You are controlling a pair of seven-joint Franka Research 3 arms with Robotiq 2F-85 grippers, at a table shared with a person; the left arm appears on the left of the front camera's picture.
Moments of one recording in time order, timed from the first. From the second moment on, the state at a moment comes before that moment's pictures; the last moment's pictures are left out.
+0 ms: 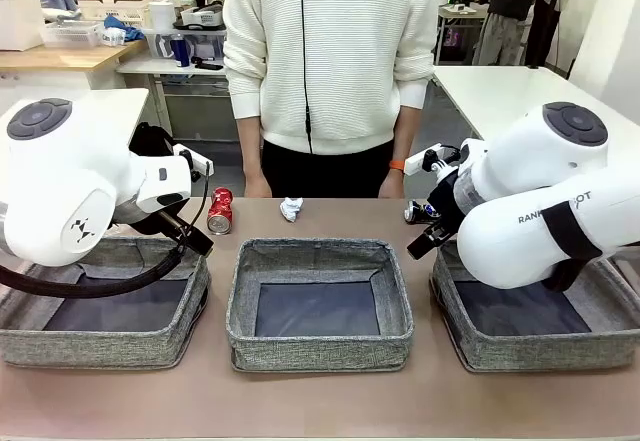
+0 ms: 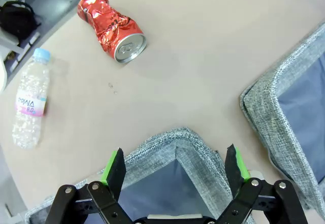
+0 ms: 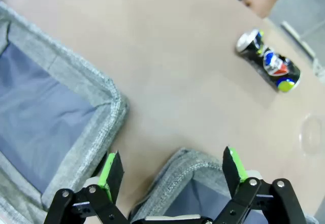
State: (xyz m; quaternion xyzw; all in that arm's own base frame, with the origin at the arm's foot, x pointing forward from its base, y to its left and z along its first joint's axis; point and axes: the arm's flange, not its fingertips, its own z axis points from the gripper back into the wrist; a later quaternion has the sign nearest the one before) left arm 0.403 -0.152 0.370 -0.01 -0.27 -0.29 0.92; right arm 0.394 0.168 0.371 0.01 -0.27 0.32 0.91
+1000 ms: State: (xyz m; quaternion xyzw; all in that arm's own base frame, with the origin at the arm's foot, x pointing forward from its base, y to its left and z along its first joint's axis) left arm 0.374 -0.139 0.454 -0.01 -0.26 -0.28 0.93; right arm 0.353 0.139 0.480 0.02 -0.26 0.30 0.92
